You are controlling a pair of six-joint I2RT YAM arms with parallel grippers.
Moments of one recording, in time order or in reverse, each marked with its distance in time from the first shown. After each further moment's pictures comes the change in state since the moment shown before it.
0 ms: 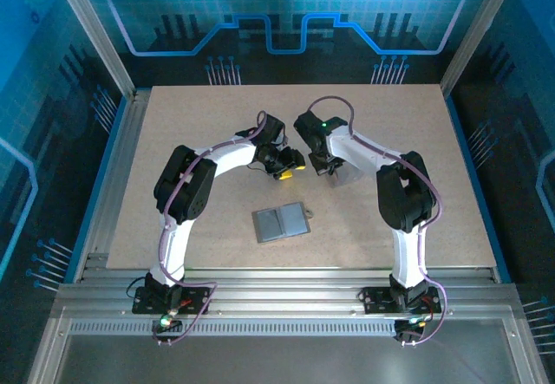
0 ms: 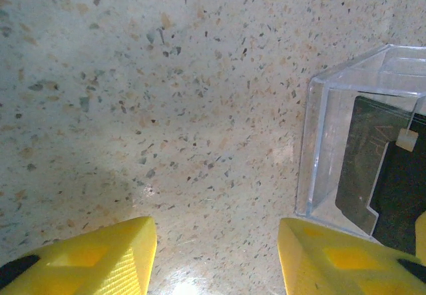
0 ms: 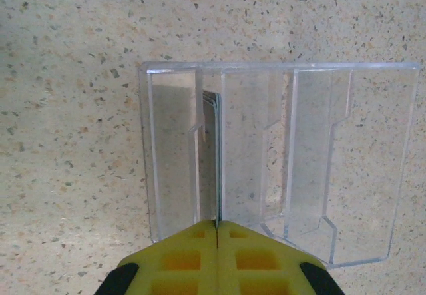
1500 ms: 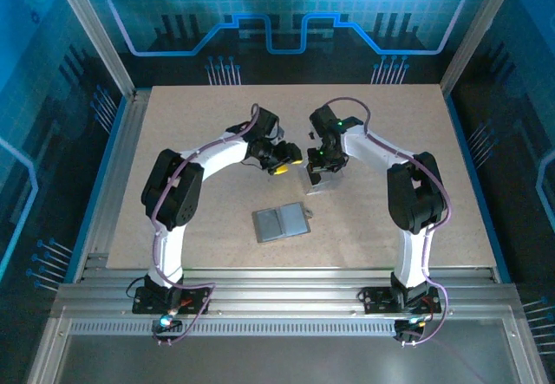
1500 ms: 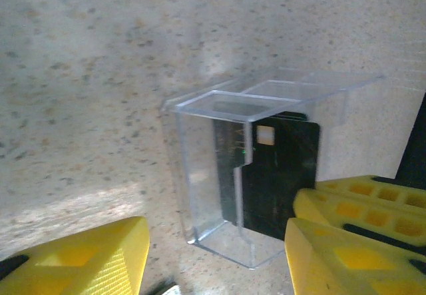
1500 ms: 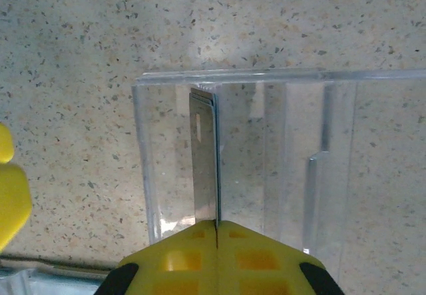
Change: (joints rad) left arm 0.008 -0.108 -0.009 -0.057 0.000 0.054; right arm -0.092 -0.053 -0.092 0.157 -0.485 0.080
